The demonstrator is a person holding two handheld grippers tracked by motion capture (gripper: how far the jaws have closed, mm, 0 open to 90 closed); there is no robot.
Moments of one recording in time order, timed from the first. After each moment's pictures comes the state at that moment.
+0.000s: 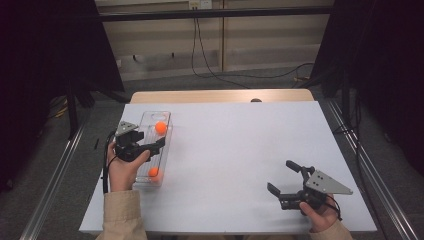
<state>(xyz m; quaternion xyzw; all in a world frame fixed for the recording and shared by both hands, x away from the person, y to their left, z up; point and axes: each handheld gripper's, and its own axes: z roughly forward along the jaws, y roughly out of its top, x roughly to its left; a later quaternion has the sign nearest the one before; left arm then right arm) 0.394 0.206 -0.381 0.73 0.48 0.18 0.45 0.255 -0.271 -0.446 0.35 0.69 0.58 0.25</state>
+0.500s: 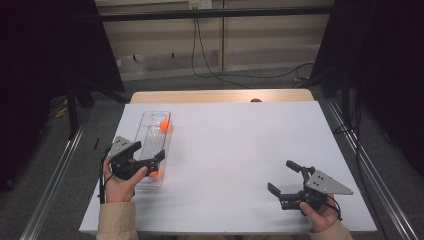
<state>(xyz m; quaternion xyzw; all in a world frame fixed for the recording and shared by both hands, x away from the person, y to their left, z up) 0.350 0.218 -0.398 0.71 0.45 0.20 0.50 0.255 -0.271 -0.445 0.35 0.69 0.58 0.26</state>
